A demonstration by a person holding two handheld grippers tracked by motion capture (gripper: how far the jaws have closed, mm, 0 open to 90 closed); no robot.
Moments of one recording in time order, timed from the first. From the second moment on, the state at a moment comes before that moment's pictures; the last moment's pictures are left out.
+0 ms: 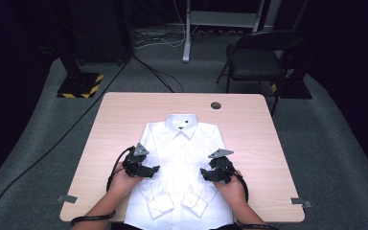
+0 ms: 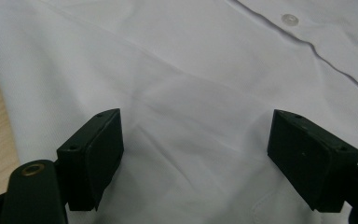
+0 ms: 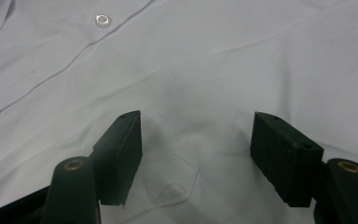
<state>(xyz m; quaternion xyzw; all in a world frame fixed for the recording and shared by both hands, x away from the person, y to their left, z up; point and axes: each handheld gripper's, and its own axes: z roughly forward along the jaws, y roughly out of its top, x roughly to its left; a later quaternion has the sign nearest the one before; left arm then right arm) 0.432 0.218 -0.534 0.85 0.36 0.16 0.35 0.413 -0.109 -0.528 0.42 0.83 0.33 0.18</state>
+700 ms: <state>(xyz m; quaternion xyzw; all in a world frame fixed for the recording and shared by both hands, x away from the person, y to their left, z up) 0.431 0.216 -0.536 0.85 0.35 0.16 0.35 0.448 -0.105 -0.521 0.44 0.80 0.35 0.19</state>
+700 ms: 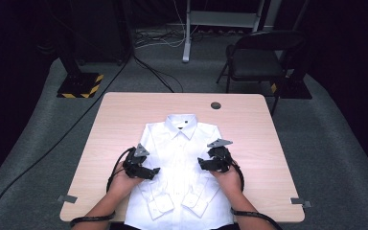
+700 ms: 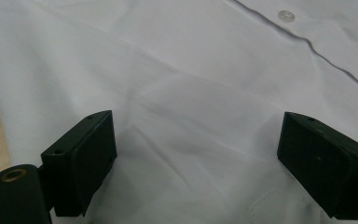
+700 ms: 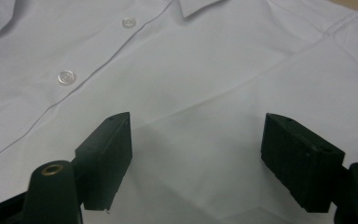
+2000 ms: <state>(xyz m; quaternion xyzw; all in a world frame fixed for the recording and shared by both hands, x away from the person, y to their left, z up) 0.450 0.219 -0.522 0.84 0.39 0.16 0.35 0.459 -0.103 -0.526 0.45 0.81 0.32 0.19</state>
